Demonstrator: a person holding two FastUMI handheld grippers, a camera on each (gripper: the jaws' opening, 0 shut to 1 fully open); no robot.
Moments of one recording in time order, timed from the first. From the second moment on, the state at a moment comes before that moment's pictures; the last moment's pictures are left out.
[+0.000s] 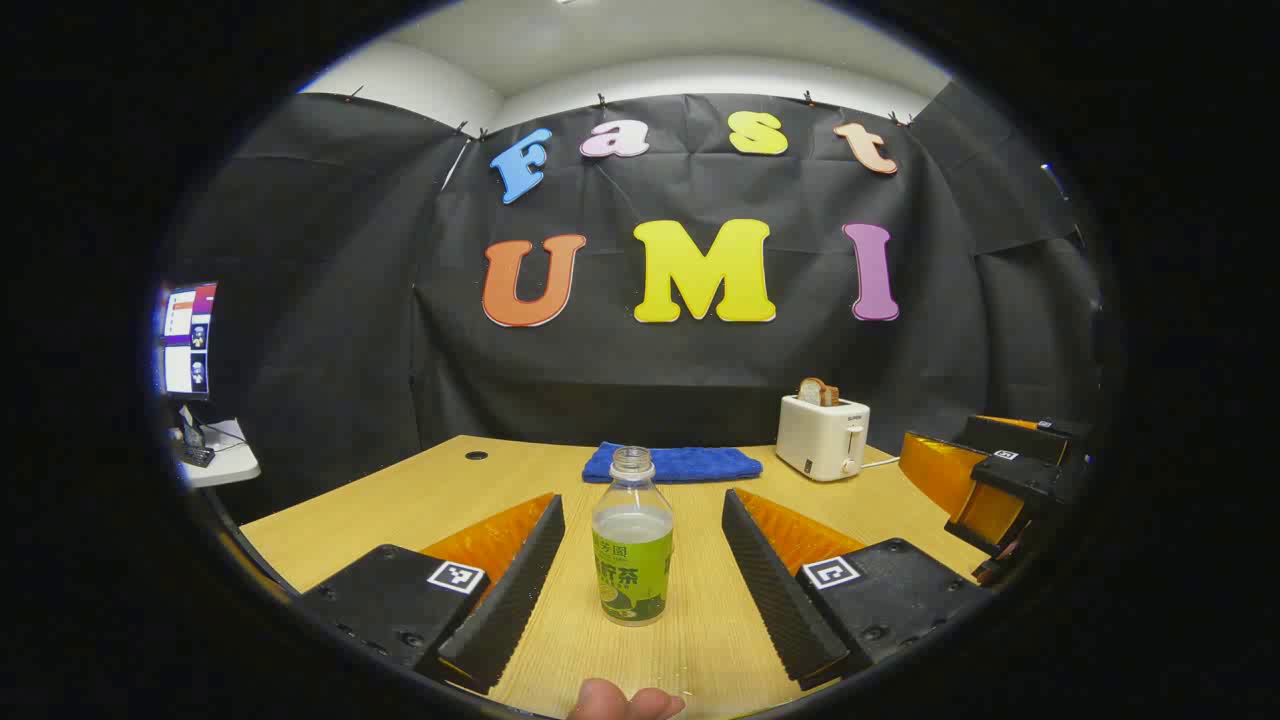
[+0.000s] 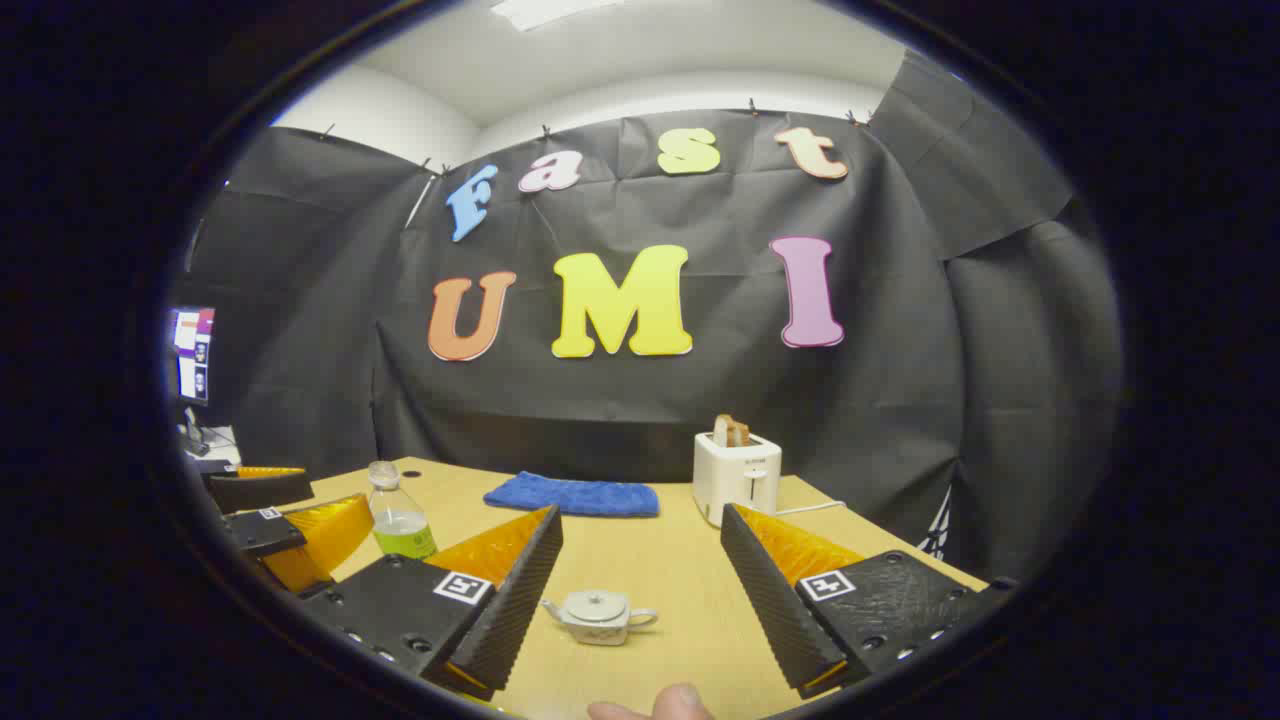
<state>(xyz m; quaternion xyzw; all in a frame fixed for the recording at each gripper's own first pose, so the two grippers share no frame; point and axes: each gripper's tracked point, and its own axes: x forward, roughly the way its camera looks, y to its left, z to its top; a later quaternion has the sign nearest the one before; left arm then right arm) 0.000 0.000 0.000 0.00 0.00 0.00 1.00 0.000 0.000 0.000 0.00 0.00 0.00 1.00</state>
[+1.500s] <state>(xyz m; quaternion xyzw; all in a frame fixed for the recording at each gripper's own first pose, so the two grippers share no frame) 0.006 0.010 -0.002 0.01 -0.01 0.01 1.00 0.020 0.016 -0.026 -0.03 0.01 0.01 1.00</state>
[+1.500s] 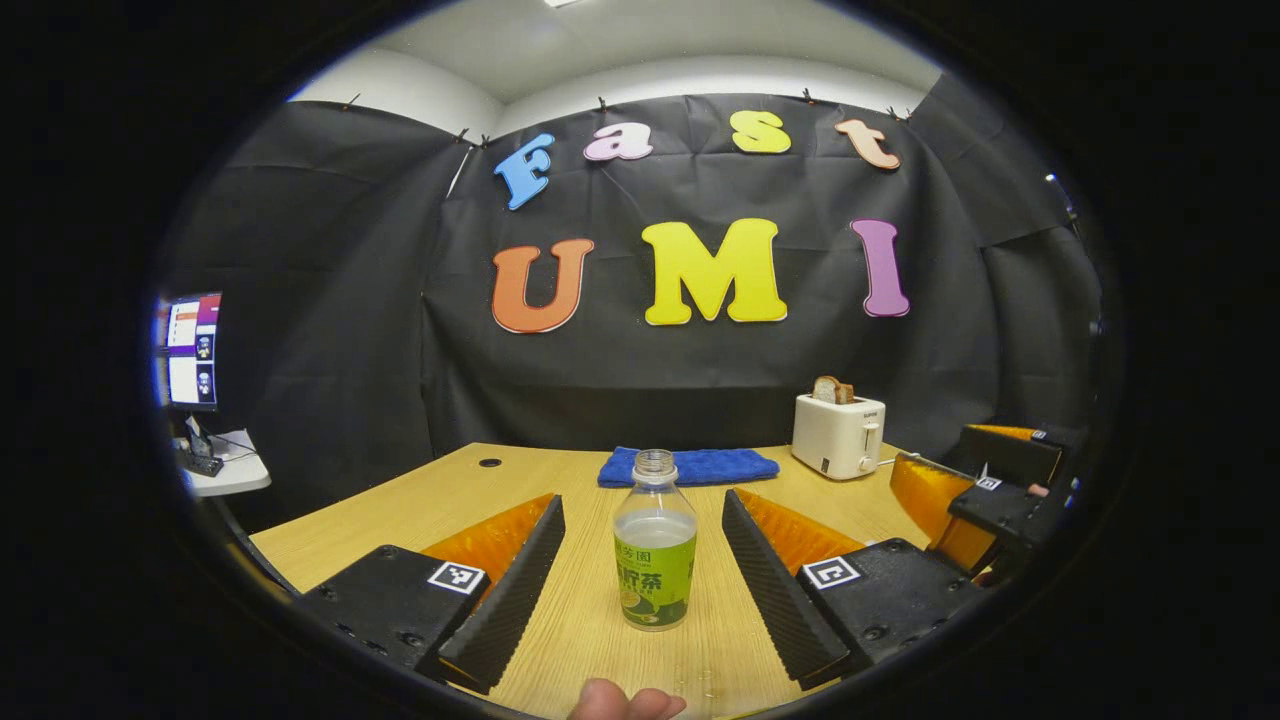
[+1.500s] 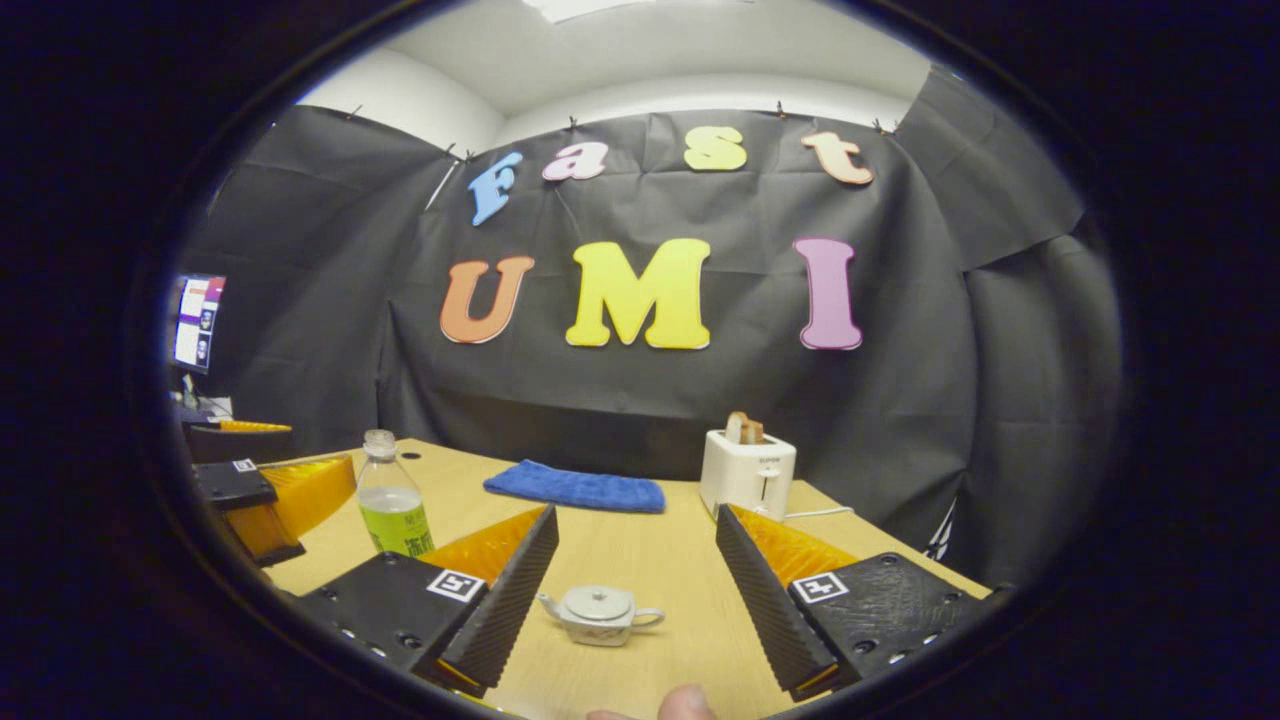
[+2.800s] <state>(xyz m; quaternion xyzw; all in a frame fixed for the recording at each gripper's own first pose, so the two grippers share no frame) 0.014 0.029 -0.005 0.02 -0.01 0.03 1.00 0.102 0.040 -0.131 -0.03 0.12 0.02 0.99</state>
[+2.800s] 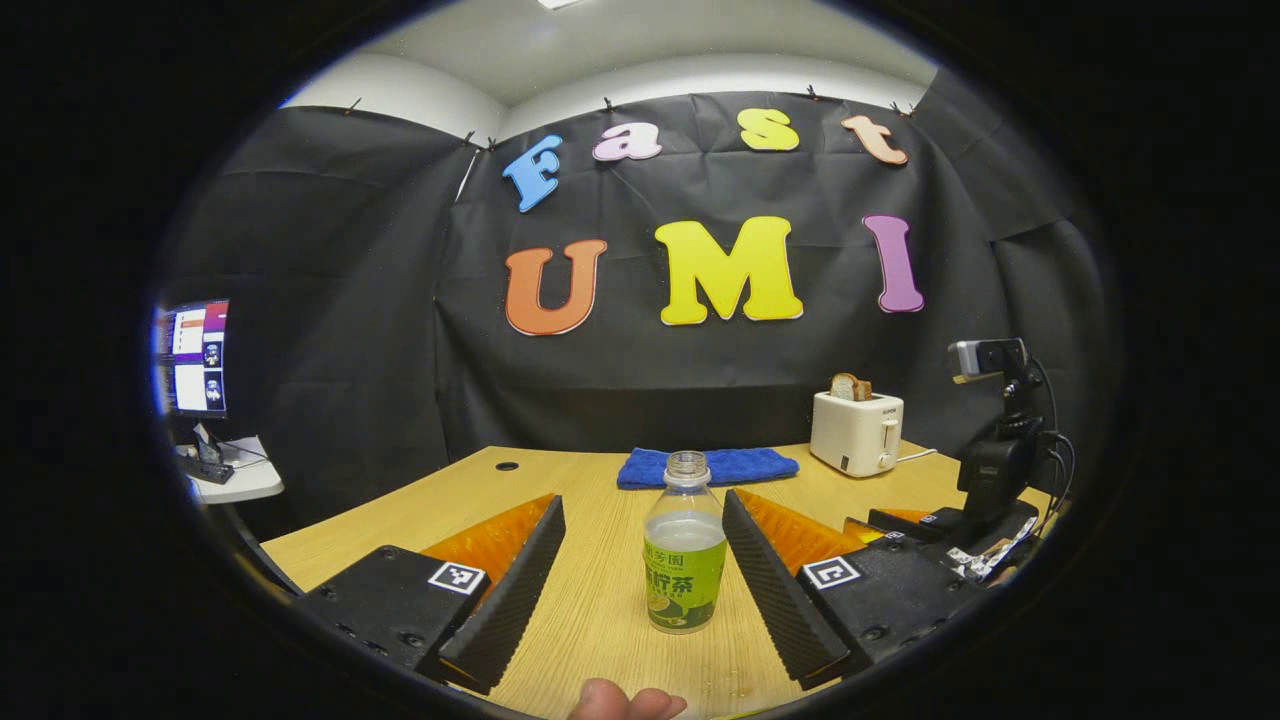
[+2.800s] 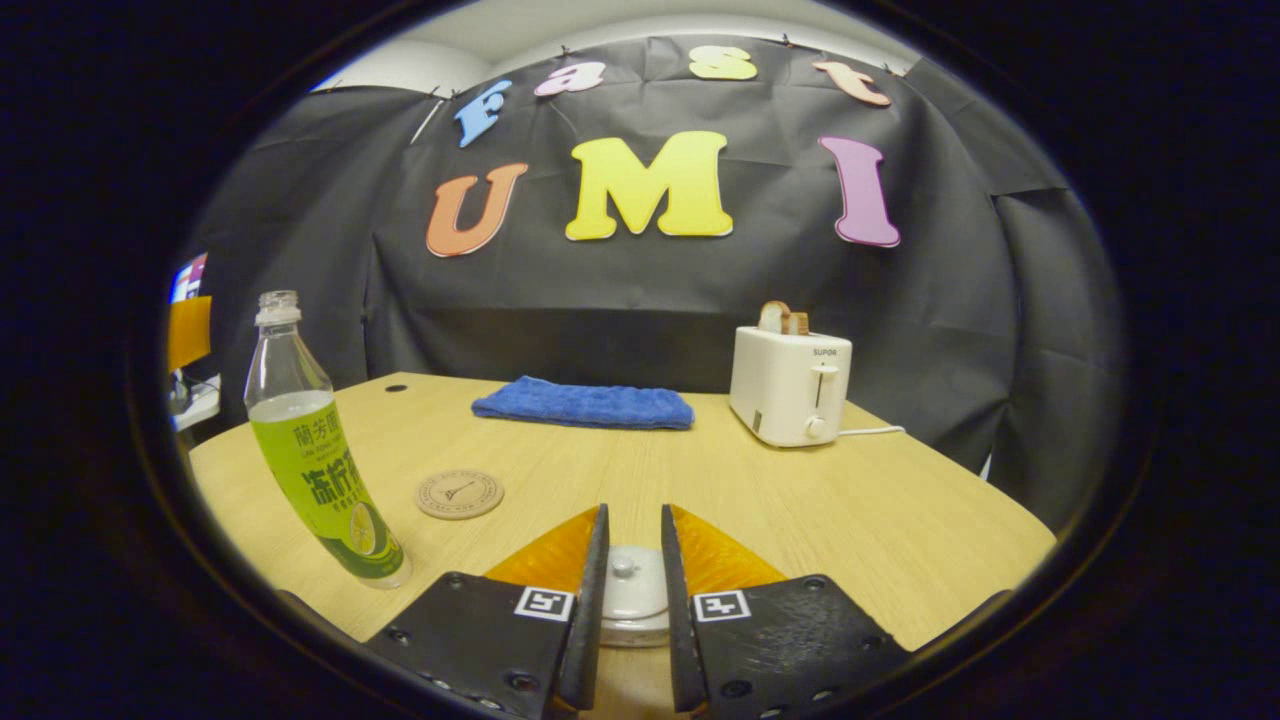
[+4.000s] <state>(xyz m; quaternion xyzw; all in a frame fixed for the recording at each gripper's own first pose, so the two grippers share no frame) 0.026 0.011 -0.082 -0.02 0.08 -0.01 1.00 0.082 0.022 -0.079 0.00 0.09 0.03 1.00</state>
